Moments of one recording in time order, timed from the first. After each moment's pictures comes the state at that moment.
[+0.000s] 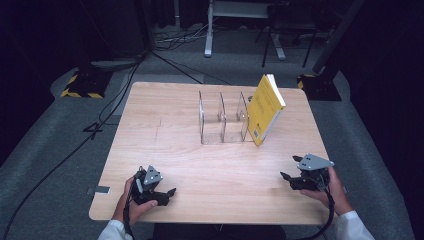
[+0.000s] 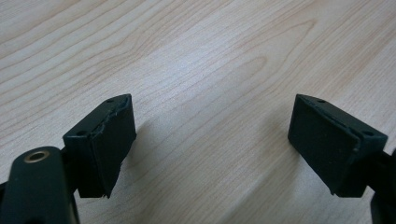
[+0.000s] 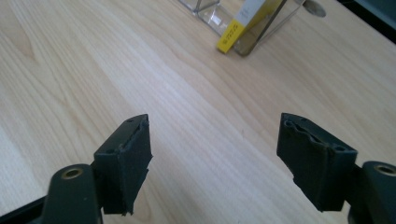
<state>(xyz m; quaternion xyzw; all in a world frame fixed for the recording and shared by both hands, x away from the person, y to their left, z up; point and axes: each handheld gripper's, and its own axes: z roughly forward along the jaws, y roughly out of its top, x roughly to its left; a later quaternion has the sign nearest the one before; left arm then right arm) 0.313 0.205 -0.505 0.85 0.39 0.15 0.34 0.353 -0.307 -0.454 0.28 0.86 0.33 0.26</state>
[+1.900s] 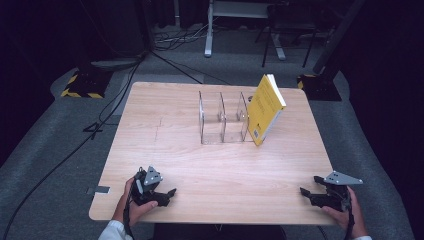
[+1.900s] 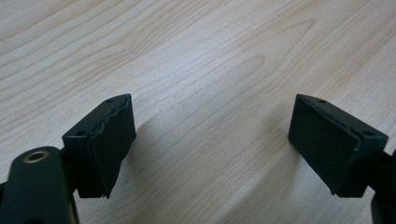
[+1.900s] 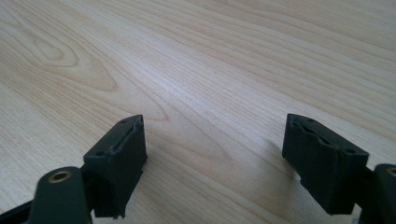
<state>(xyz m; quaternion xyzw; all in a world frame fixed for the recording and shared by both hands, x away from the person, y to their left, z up) 0.311 0.204 -0.505 0.84 0.39 0.15 0.34 0.320 -0.383 -0.504 0.42 0.81 0.36 0.19</state>
